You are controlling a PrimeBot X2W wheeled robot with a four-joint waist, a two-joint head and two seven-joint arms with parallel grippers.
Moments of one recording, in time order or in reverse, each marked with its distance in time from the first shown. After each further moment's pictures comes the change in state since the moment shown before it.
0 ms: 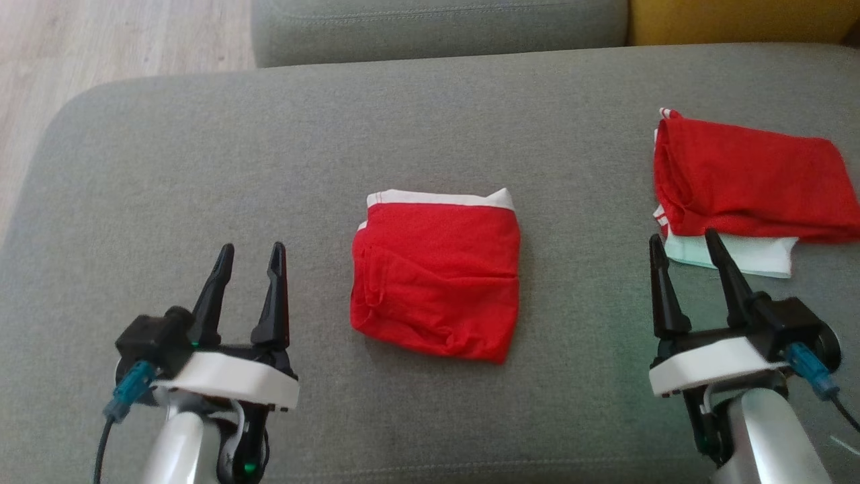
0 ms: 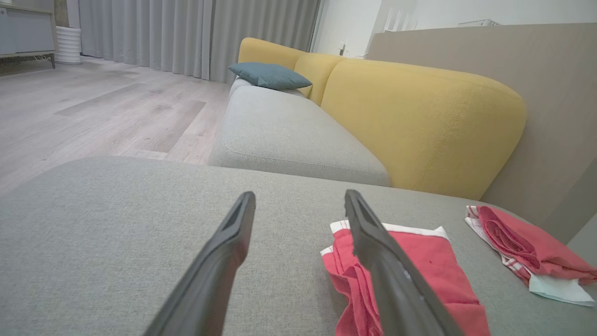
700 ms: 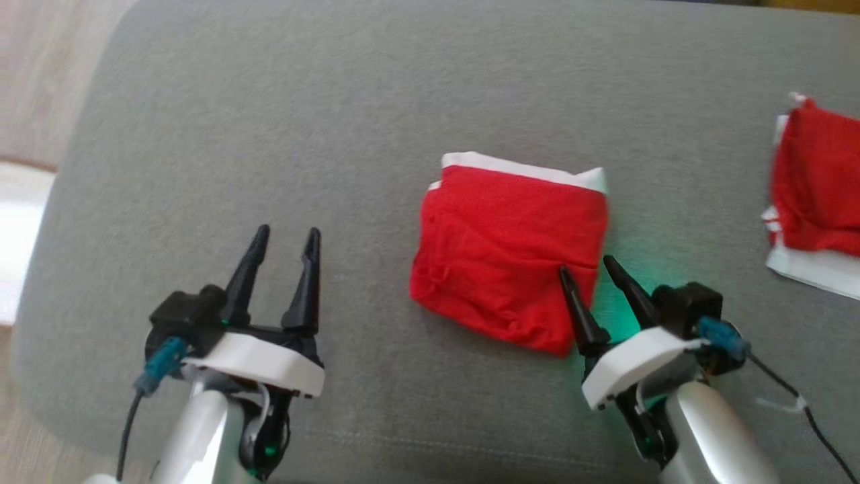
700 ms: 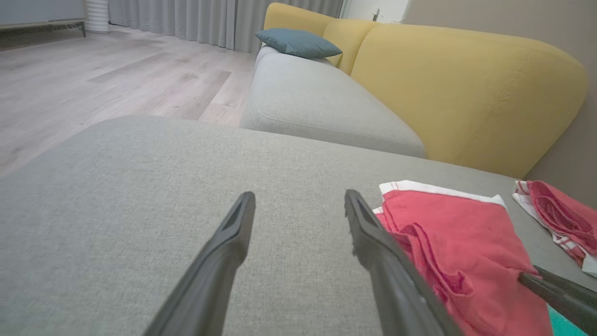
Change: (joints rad) left arm -0.064 -0.001 -0.062 0.038 0.009 -0.028 0.000; right arm -0.059 0.001 0.220 0.123 0.152 0.000 0.150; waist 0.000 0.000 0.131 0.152
